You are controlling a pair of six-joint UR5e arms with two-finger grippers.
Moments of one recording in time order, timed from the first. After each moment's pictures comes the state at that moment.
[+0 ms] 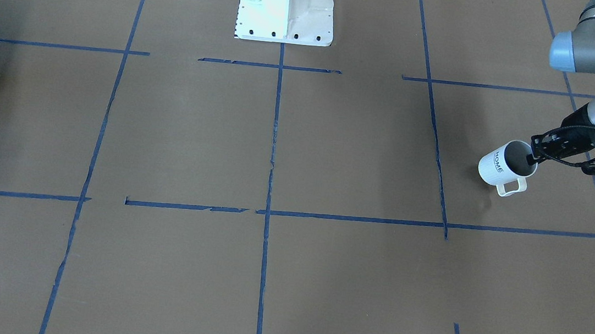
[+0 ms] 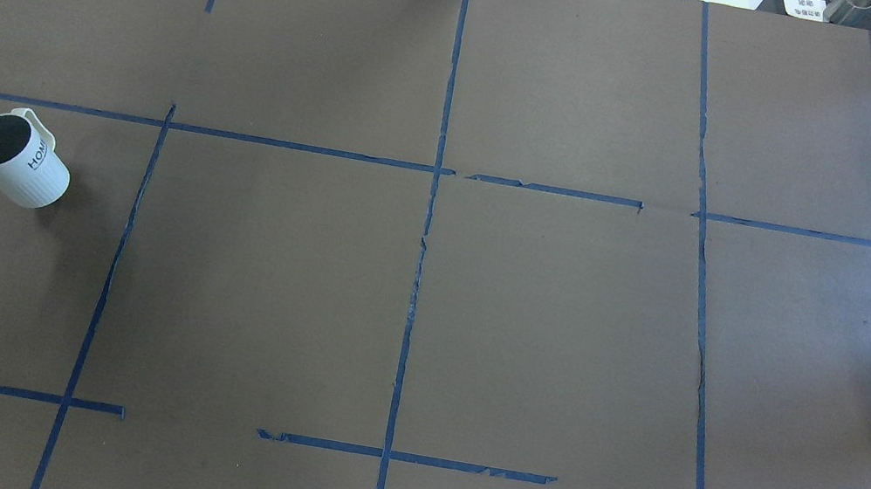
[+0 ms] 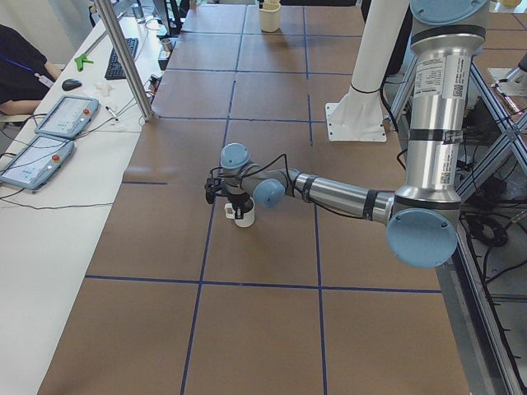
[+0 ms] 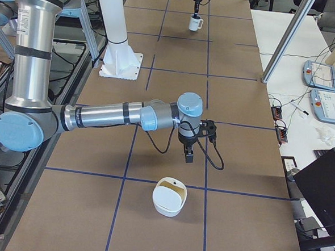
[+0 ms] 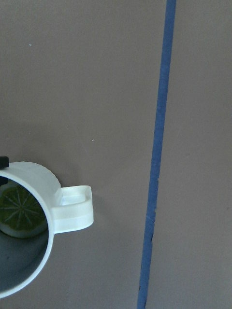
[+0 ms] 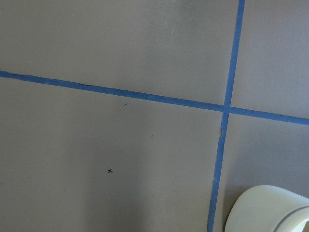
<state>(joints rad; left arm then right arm) -1.08 -1.59 -1.76 -1.94 -2.32 -0.82 1.42 -1.67 1.84 -1.48 2.30 0.13</state>
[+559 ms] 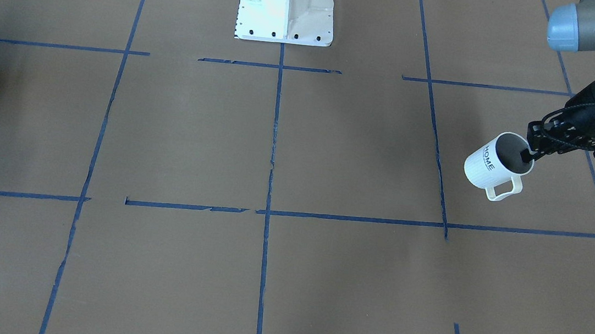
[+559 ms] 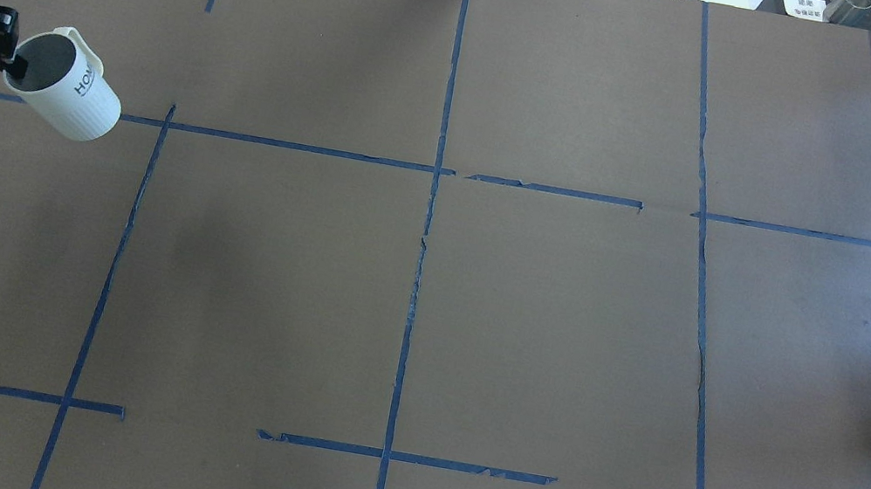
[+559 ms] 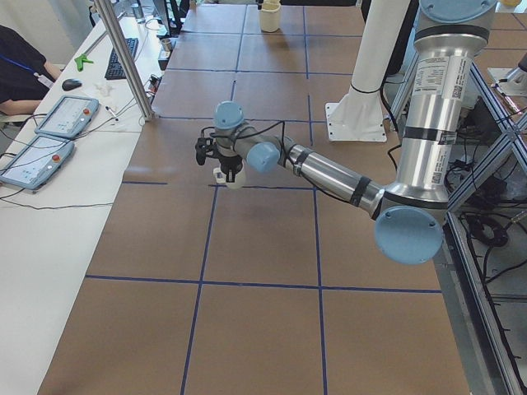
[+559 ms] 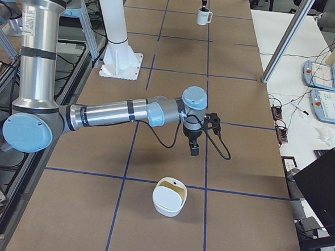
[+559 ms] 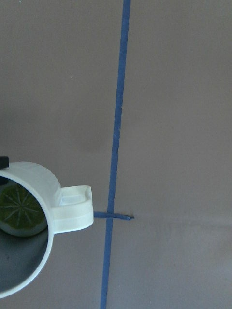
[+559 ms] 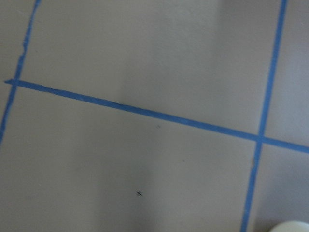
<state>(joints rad) -1.13 -1.81 -1.90 -1.65 -2.32 -0.81 1.34 -1.59 1.84 -1.45 2.29 0.17</state>
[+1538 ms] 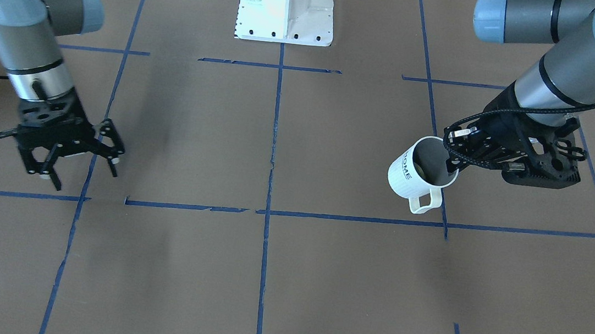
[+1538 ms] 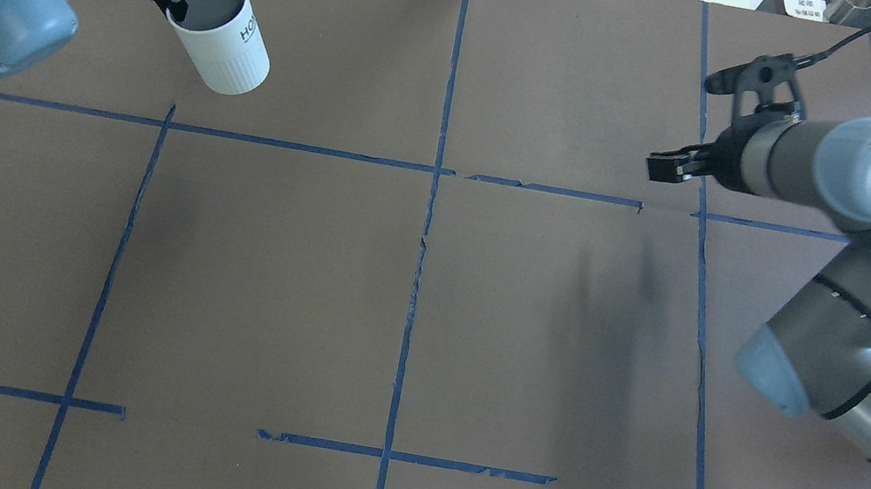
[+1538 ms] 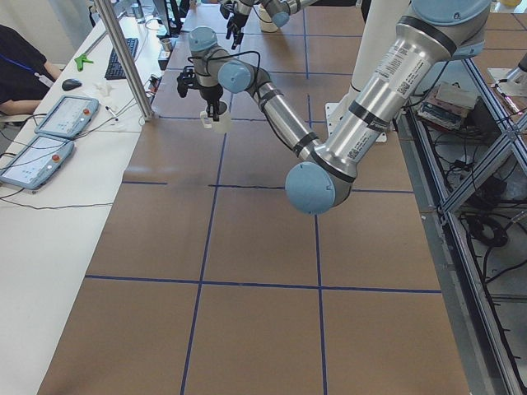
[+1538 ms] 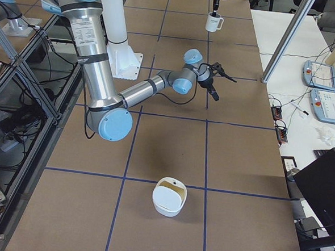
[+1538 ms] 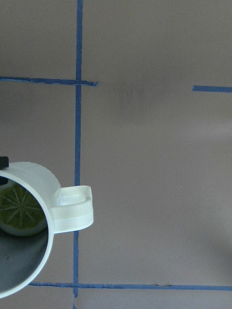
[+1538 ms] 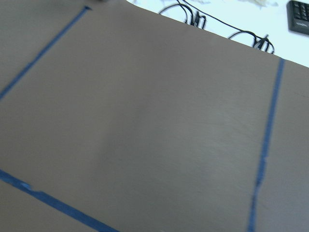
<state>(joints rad) -1.07 -2.22 -1.75 -1.37 -2.32 -0.82 0.75 -1.24 1.71 -0.99 1.63 0.69</state>
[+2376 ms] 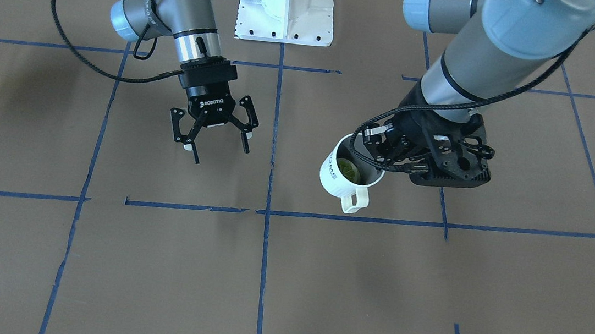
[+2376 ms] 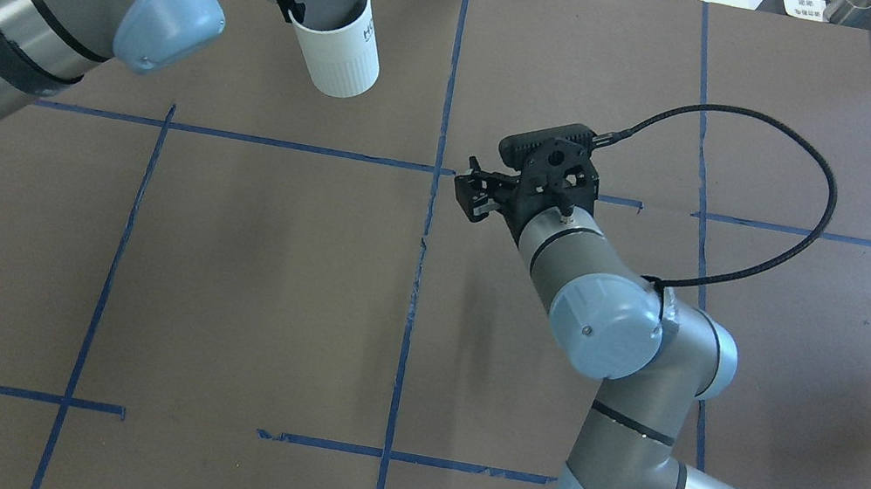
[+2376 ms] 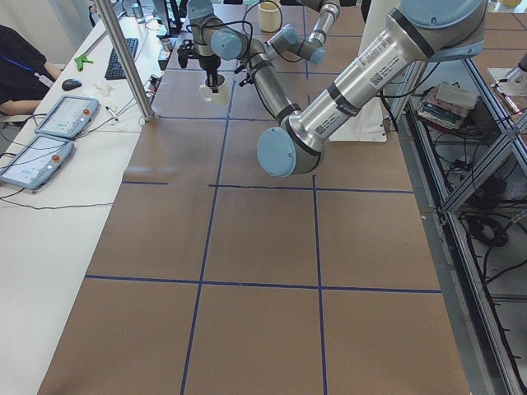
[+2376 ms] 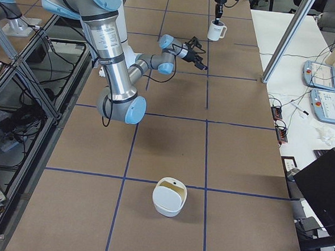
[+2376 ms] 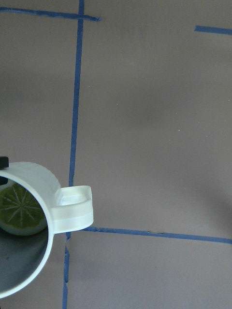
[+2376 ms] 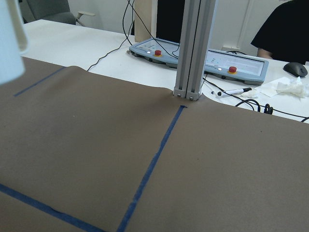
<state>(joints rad) -0.97 -2.46 -1.62 -1.34 -2.28 -0.99 0.39 -1.06 1.68 -0.90 1.00 0.84</state>
